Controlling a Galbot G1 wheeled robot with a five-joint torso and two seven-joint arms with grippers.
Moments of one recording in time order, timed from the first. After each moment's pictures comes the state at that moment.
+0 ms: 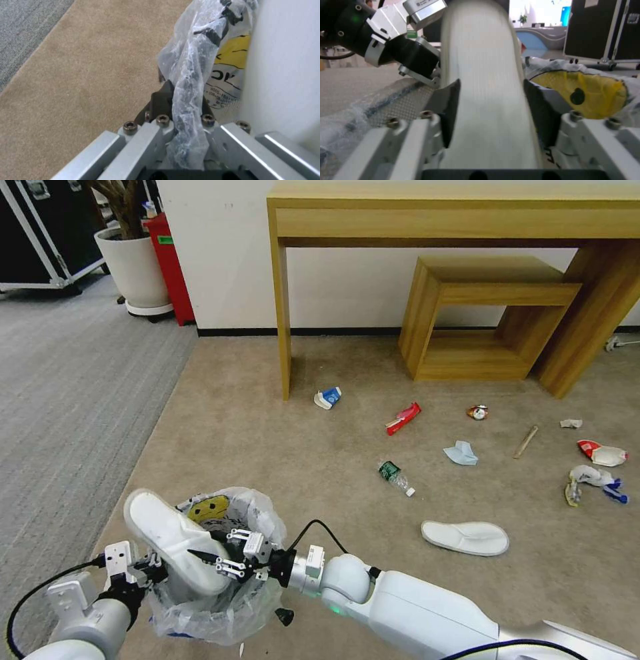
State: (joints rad) left arm 1.81 -1.18 -0.82 -2.30 -0.80 0.53 -0.28; right arm -0.63 1.18 -0.71 1.49 0.55 0.42 -0.30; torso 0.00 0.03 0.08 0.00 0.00
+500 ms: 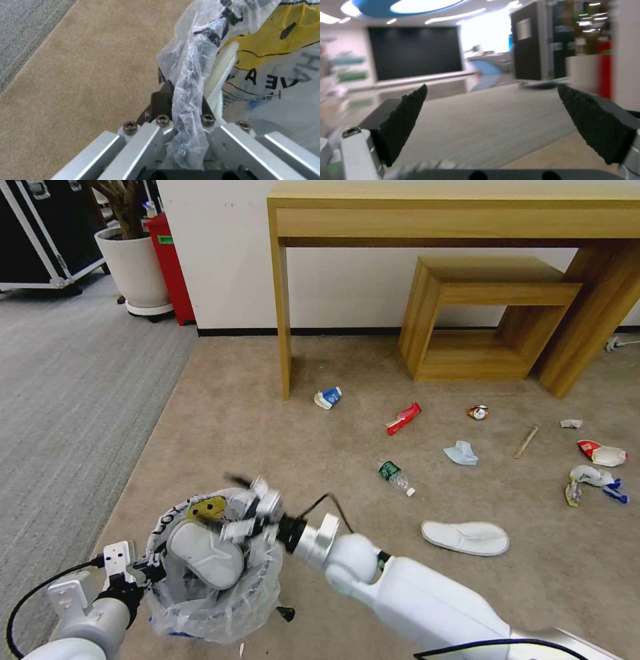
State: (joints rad) left arm 1.80 -1.18 -0.81 -2.28 -0.80 0.52 -0.28; right arm -0.70 1.17 -0.46 1.70 0.66 0.30 -0.14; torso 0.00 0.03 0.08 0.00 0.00
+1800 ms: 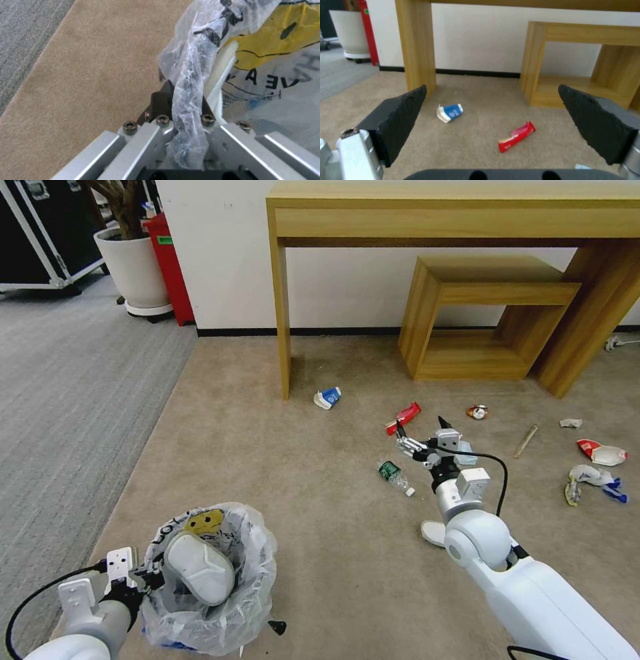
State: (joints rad) left arm 1.79 -1.19 -0.81 -2.25 -0.72 0.62 -0.27; right arm -1.04 0.96 0.15 1.84 0.50 -0.01 0.39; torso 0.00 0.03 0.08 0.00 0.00
